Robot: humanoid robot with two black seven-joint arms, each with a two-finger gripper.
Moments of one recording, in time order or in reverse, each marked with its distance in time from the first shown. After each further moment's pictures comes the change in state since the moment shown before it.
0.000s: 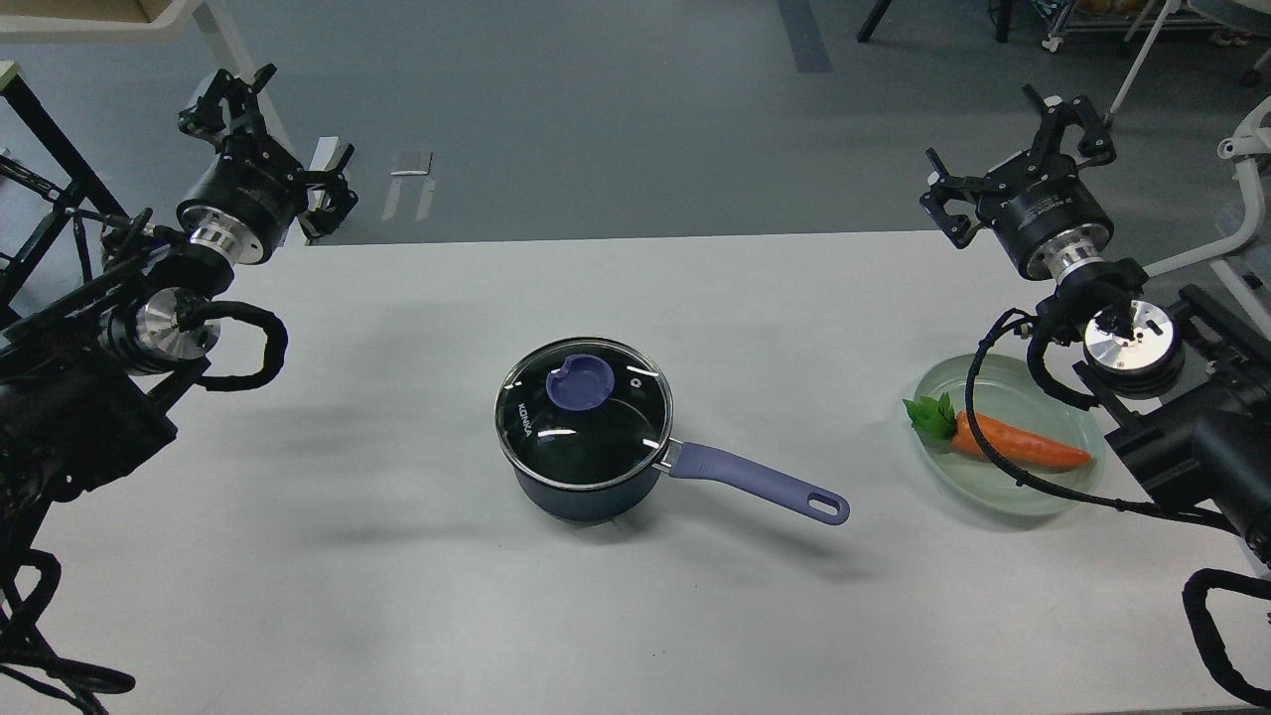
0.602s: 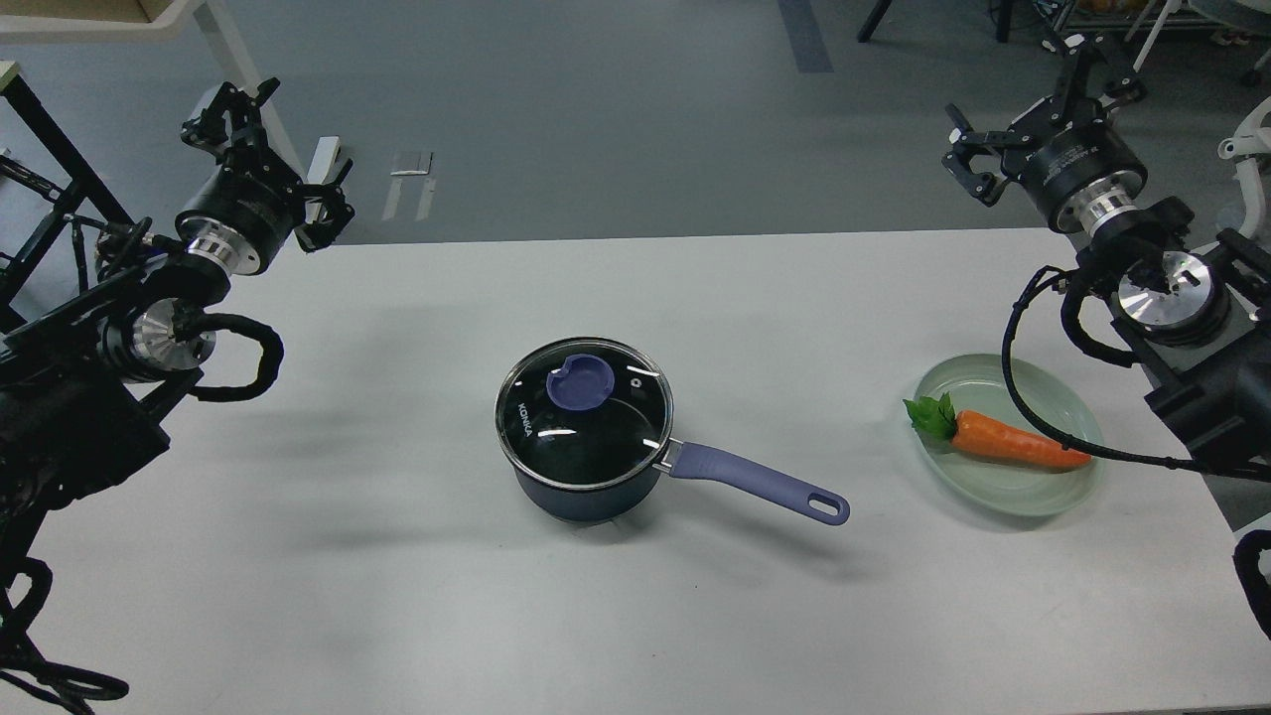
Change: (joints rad) left arm -0.008 0.029 0.025 0.015 0.023 -0.032 0.002; right arm 0.133 -0.137 -0.210 0.051 -0.047 0.003 0.000
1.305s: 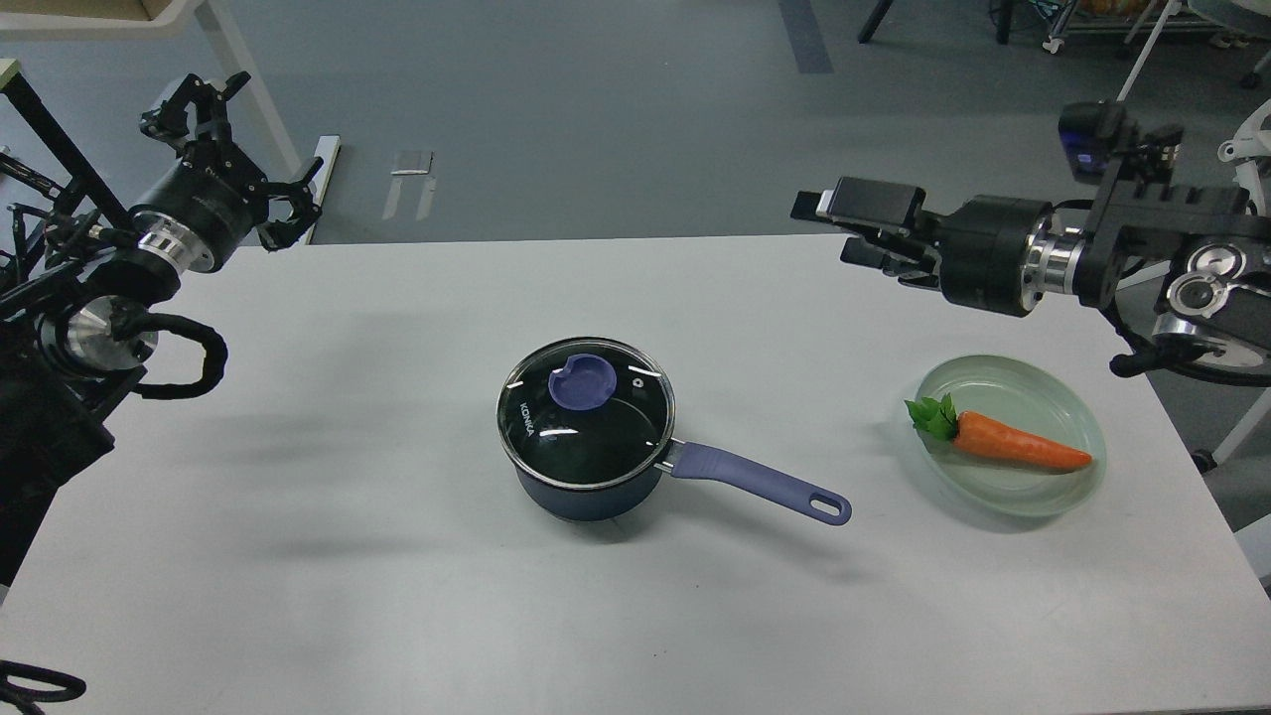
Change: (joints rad) left arm 0.006 0.068 0.003 -0.017 0.073 -0.063 0.041; right arm 0.333 -0.348 -0.642 0.763 -1.061 -0.116 0.003
